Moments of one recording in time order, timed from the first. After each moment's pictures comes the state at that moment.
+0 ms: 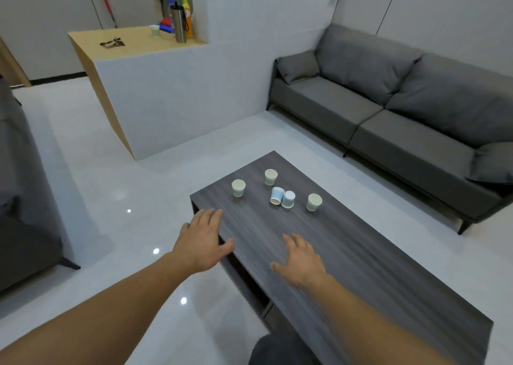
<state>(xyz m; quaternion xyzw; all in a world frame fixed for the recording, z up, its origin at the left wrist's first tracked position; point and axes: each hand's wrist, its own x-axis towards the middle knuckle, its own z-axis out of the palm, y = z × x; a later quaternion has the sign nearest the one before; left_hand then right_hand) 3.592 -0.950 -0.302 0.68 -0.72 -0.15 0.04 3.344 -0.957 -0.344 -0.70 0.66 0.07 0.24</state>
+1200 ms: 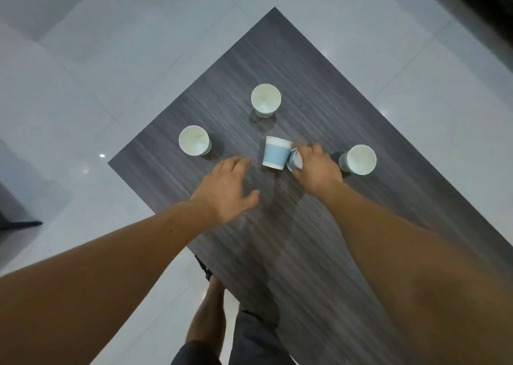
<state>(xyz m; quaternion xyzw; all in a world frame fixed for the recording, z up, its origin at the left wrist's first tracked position) 3.483 -1.360 -0.571 0.59 -0.71 -0.37 -0.10 3.264 -1.394 -0.650 -0.67 0.66 0.14 0.31</state>
